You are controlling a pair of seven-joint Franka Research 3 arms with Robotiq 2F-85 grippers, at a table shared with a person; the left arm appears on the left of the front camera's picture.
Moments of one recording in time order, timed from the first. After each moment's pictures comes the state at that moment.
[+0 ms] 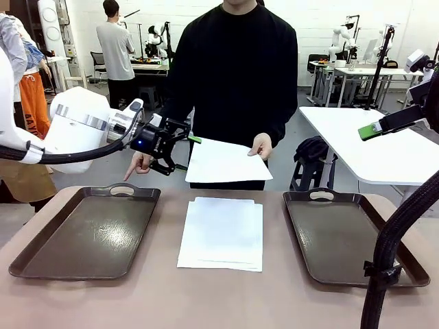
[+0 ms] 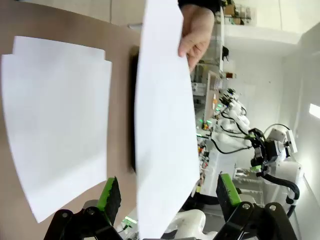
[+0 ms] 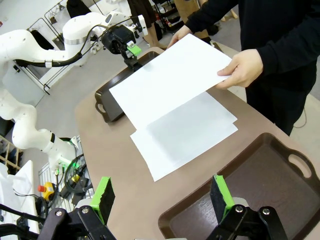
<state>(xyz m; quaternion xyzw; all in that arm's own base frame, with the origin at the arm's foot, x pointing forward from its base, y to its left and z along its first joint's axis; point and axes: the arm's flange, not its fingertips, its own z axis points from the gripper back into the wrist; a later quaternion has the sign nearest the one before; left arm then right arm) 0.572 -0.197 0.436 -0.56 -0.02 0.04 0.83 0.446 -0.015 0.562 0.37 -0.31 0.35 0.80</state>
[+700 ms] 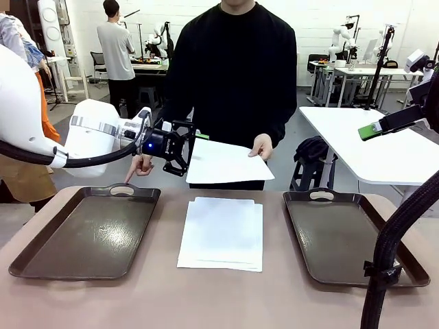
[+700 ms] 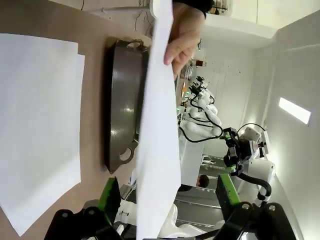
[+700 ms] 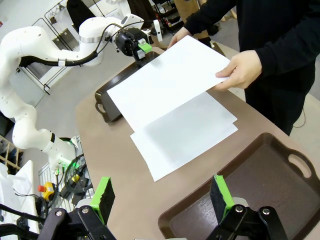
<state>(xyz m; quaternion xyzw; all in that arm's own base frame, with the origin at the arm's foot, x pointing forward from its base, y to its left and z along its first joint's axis) 0.605 -0.207 0.403 -0.62 0.04 0.06 0.78 0.446 -0.015 0.562 0.37 -0.31 0.35 0.80</state>
